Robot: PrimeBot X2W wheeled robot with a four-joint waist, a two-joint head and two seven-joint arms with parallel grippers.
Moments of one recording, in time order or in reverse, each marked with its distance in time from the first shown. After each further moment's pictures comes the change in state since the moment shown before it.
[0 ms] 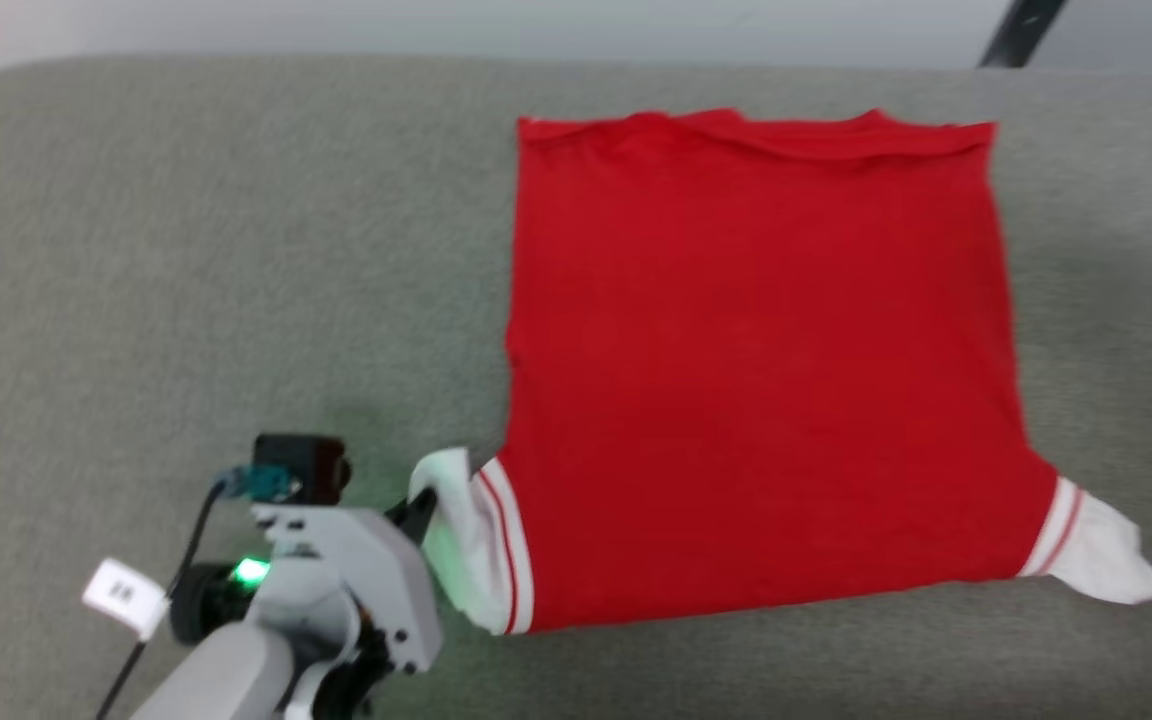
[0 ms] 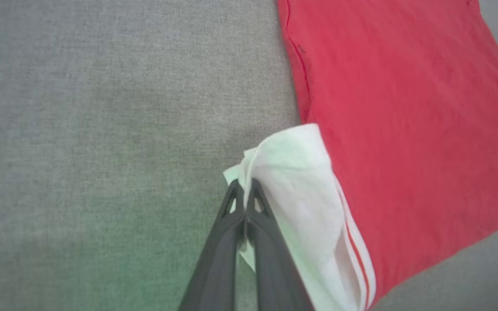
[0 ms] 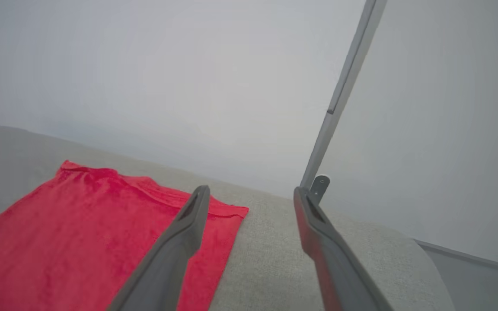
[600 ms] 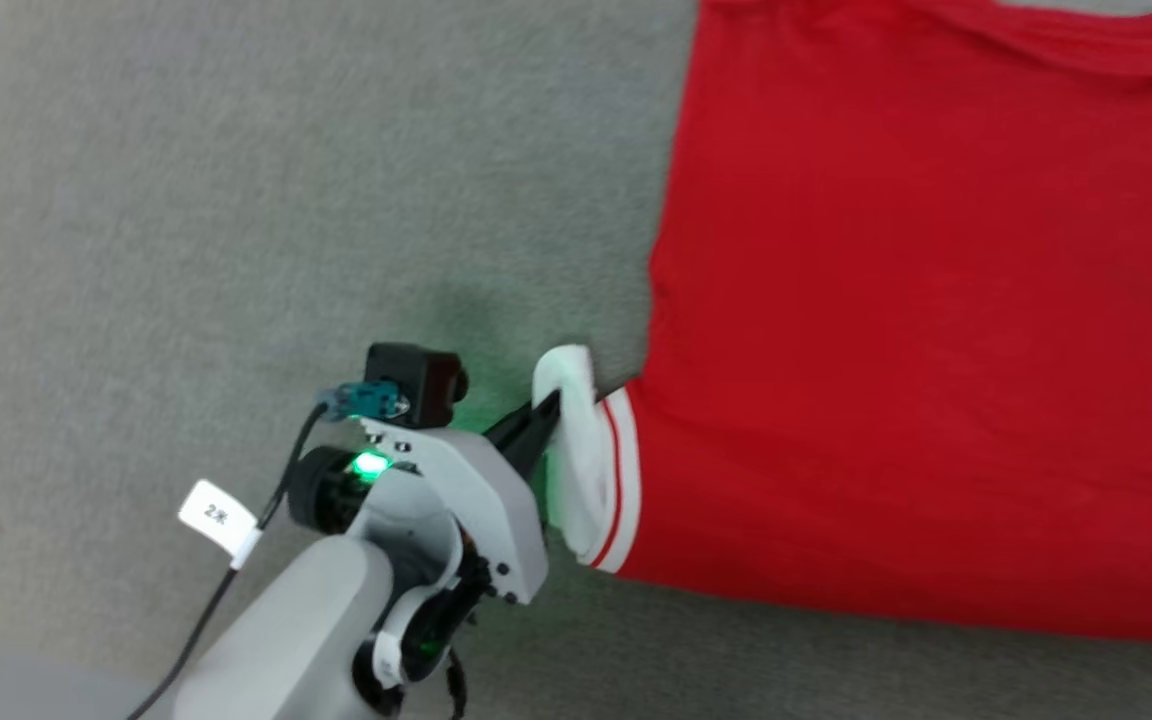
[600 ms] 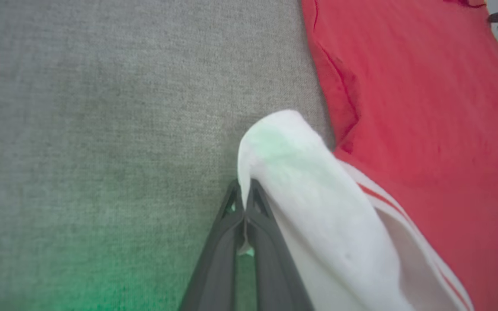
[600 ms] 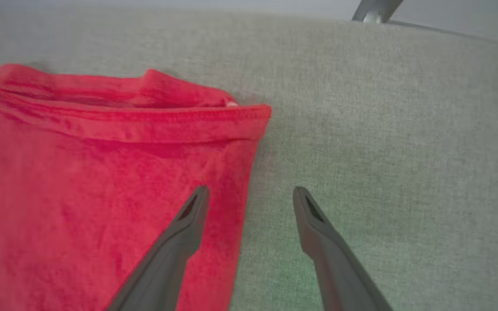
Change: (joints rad) left arm -0.196 -0.146 -0.076 0.102 0.030 -0.119 -0.065; right arm -0.543 -0.036 0.123 0.626 0.098 0.000 0.586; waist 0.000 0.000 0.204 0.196
